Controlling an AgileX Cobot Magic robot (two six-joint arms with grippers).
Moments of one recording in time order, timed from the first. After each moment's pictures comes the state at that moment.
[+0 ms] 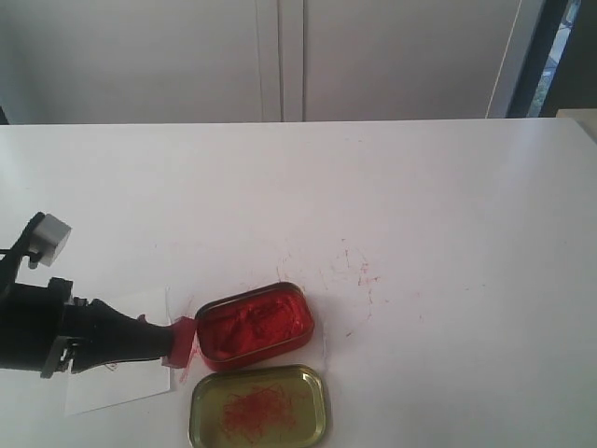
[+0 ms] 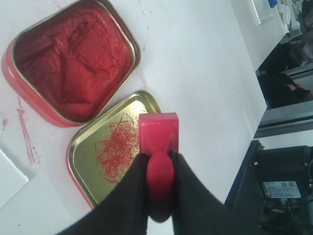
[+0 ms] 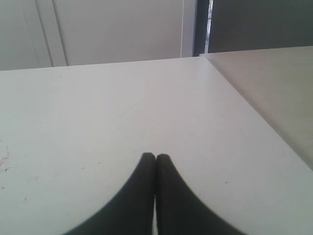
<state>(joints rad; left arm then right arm) -0.07 1.52 -0.44 -1.51 1.04 1.47 -0.12 0.00 0.00 0.00 0.27 0.06</state>
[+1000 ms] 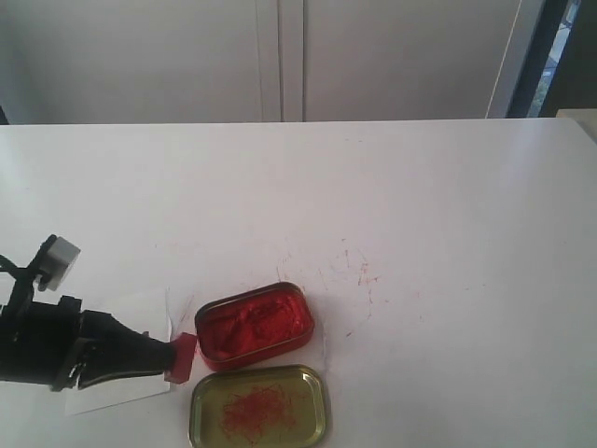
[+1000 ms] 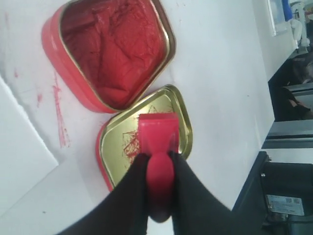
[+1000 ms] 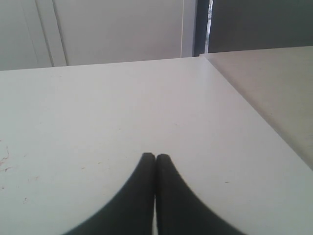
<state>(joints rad) -0.07 1.63 -0.43 -1.56 1.00 1.48 -0.12 0.00 0.00 0.00 0.27 0.06</state>
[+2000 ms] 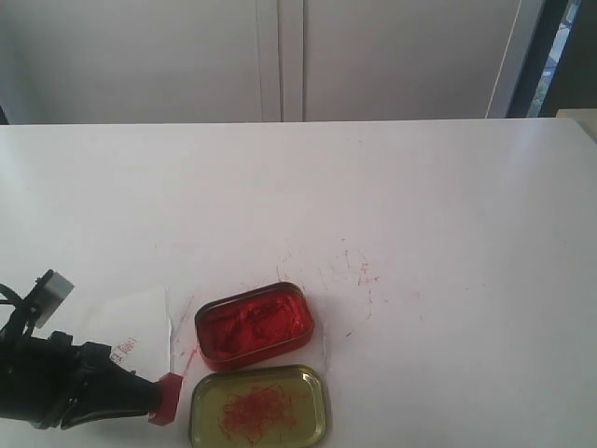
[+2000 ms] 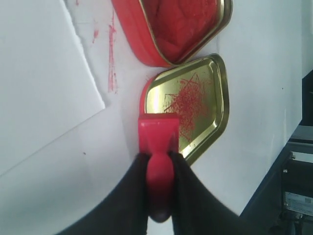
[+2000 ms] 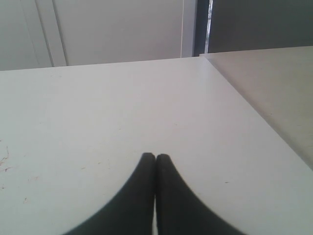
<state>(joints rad) -0.07 1.63 -0.36 -1.54 0.91 1.41 -0.12 0.00 0.00 0.00 0.27 0.06</state>
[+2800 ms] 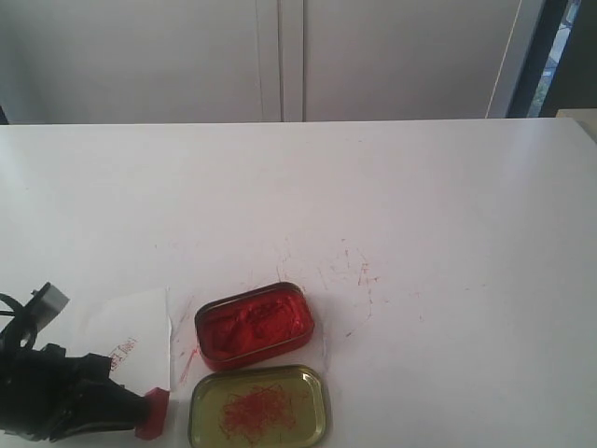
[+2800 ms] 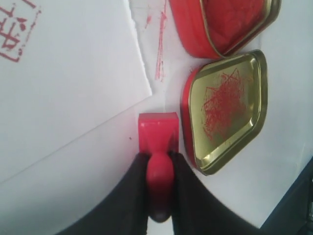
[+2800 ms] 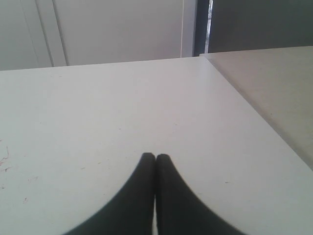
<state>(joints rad) -0.07 1.63 -0.34 -1.52 0.81 1.36 -0.12 0.00 0.00 0.00 0.27 0.06</state>
